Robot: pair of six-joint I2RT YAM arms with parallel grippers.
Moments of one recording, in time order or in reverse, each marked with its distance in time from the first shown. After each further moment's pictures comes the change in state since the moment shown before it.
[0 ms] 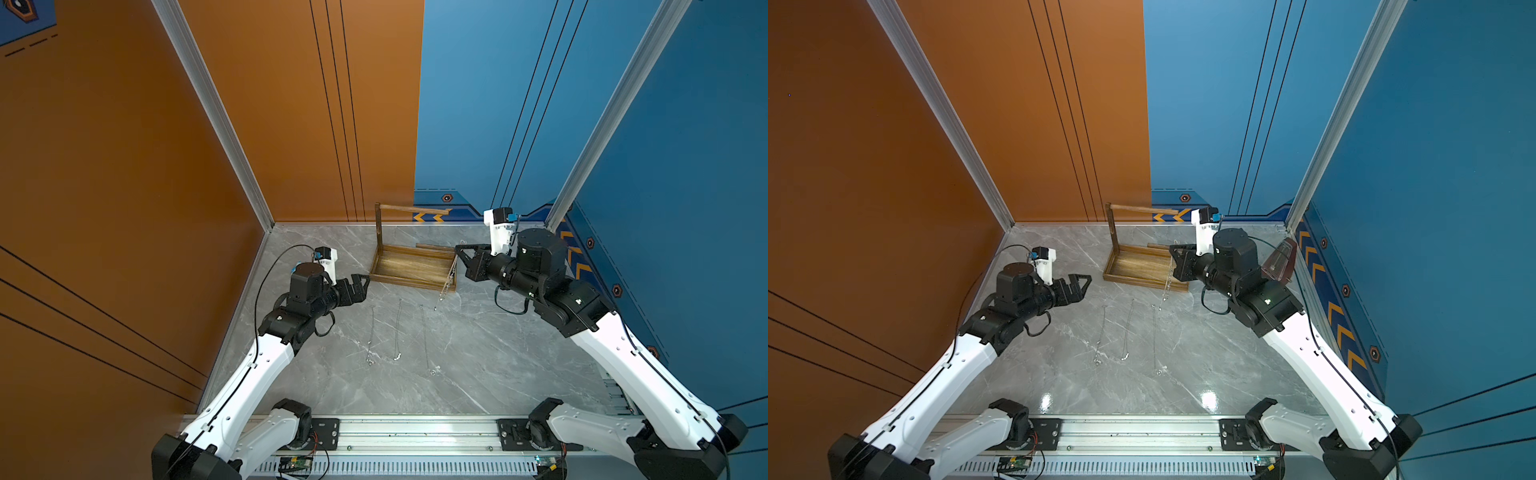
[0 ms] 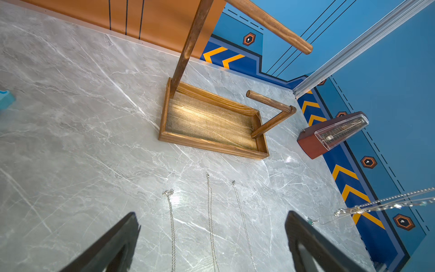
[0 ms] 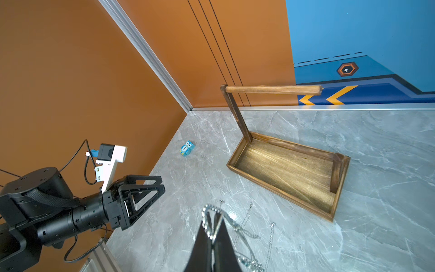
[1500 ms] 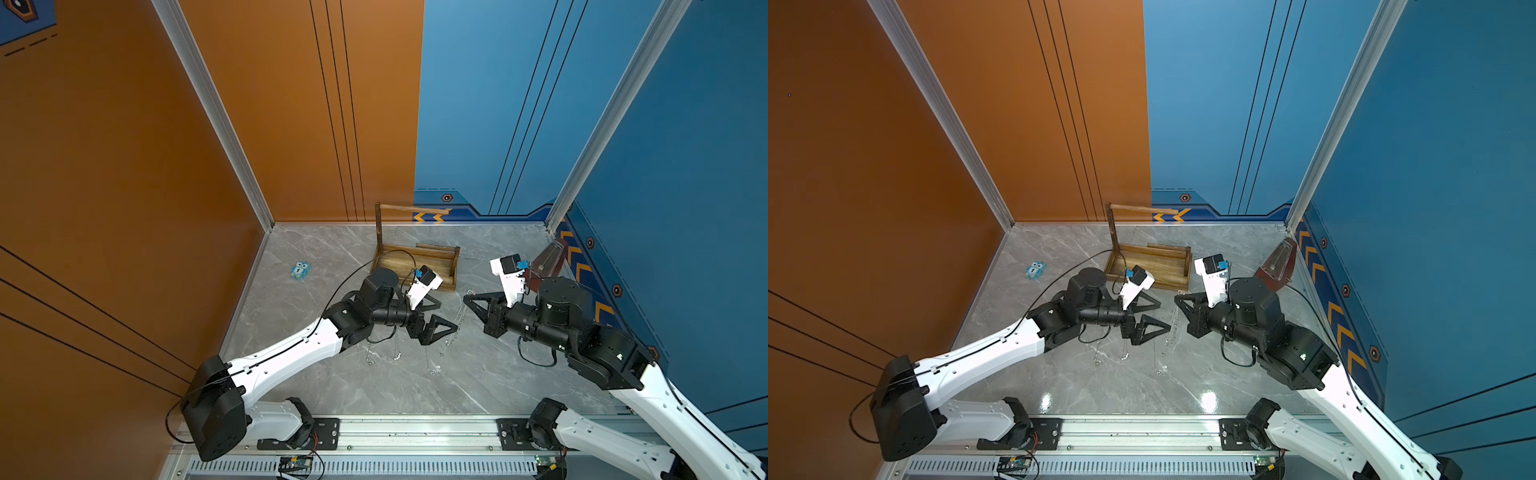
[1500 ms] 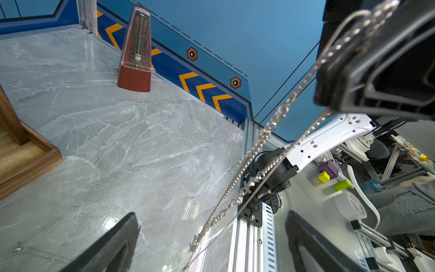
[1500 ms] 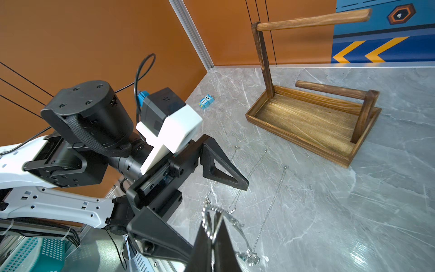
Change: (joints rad) left arm -0.524 0.333 0.143 0.299 0.444 0.223; right arm 0.152 -0.310 -0.217 -0.161 -0.019 -0.010
